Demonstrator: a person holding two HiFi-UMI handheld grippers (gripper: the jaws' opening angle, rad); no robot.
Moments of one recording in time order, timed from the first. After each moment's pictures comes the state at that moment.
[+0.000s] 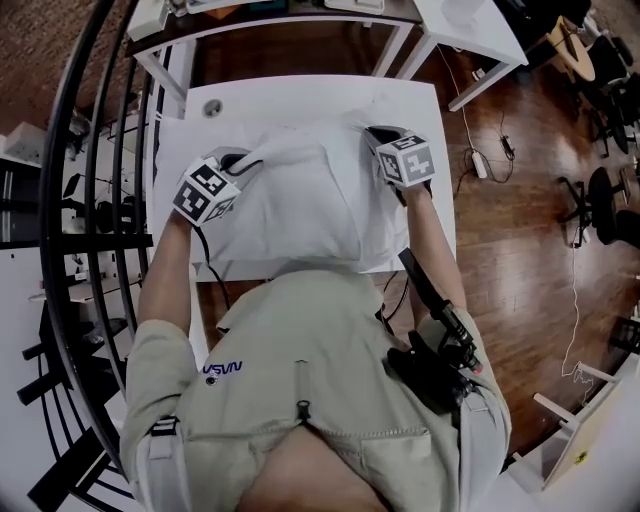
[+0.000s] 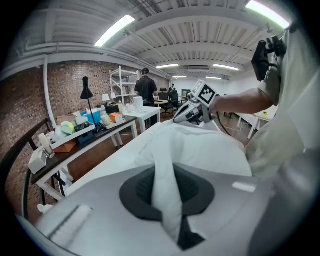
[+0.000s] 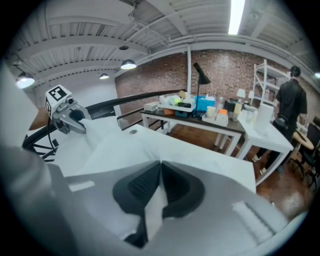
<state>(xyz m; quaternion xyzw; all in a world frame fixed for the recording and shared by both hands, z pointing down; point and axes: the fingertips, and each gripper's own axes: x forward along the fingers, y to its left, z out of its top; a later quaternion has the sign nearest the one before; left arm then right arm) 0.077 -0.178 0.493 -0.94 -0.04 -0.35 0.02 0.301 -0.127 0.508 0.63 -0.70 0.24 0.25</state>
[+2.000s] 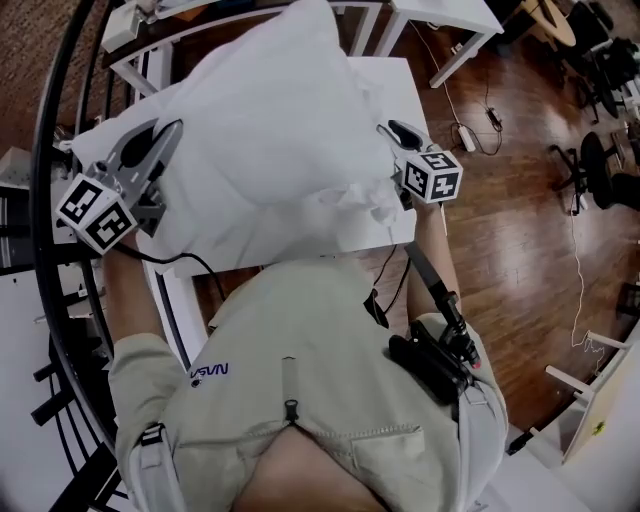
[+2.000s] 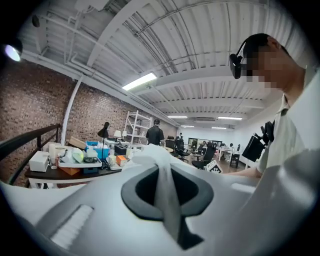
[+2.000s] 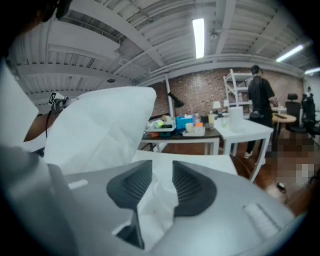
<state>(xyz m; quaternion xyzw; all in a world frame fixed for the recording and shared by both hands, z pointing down) 0.033 -0.186 0.280 -0.99 0.02 -0.07 -0.08 0.342 -0.030 0.477 0.72 -0.67 0.19 0.07</state>
